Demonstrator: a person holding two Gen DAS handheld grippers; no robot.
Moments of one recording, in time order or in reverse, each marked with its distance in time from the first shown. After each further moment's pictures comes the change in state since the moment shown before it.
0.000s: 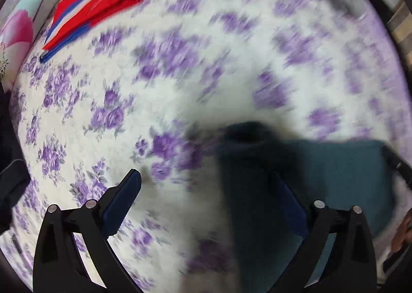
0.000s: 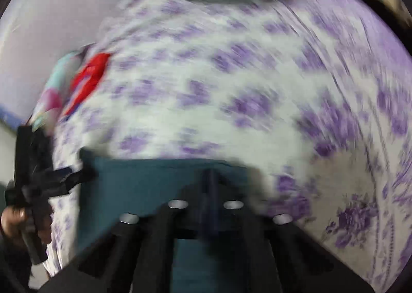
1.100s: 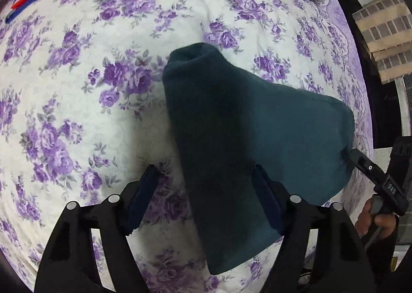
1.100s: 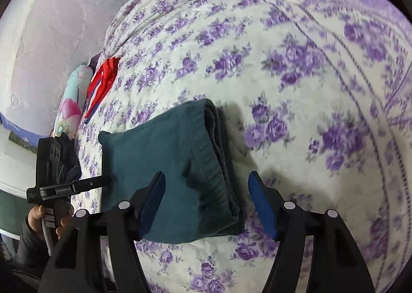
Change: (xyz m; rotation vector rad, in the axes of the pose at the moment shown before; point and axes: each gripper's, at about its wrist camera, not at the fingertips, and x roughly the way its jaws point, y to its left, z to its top) left arm -0.007 0.003 -0.033 0.008 0.116 -0.337; right arm -0.035 -0.023 -0.048 0.113 0.030 0.133
